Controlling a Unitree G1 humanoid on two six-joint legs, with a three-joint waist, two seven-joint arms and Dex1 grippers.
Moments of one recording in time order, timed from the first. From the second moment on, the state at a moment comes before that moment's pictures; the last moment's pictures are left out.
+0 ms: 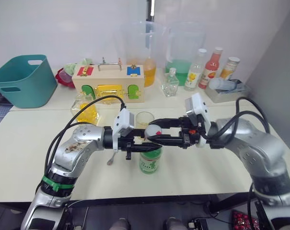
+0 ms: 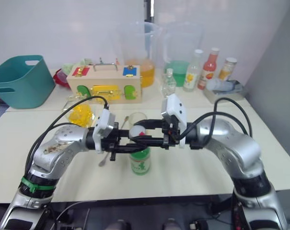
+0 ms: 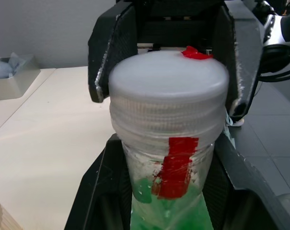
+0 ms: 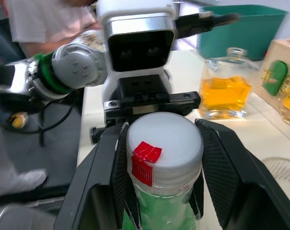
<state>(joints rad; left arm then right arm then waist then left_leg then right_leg) -0.57 0.56 -0.13 -0.25 -0.54 0.49 -1.14 -0.78 -0.67 0.18 -0.24 0.71 0.63 1.14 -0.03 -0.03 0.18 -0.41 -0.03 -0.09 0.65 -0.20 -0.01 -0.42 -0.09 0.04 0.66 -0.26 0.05</state>
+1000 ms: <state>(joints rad) -0.52 0.53 -0.10 -0.28 -0.55 0.48 -1.04 -0.72 -0.70 0.01 -0.20 0.81 0.65 1.12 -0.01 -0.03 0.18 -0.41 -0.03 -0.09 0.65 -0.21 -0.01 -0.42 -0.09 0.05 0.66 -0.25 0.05</state>
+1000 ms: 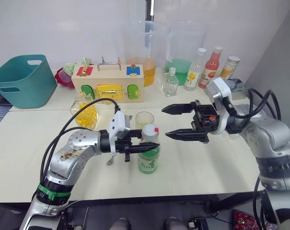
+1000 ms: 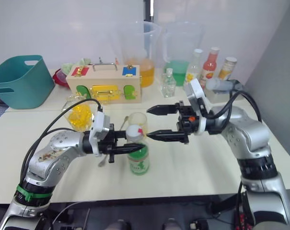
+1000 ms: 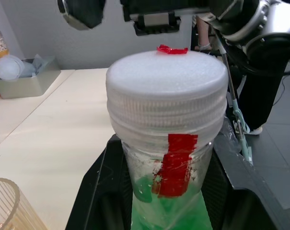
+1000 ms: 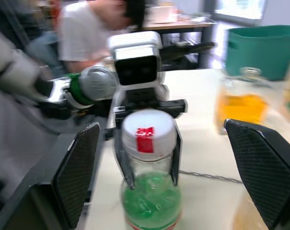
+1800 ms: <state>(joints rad) -0.56 0.50 -0.13 -0.23 -0.53 0.46 -1.04 -0.61 -0.61 0.03 -0.50 0.79 0.81 0.75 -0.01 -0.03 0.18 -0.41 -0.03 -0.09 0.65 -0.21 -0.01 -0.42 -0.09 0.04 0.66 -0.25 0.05</state>
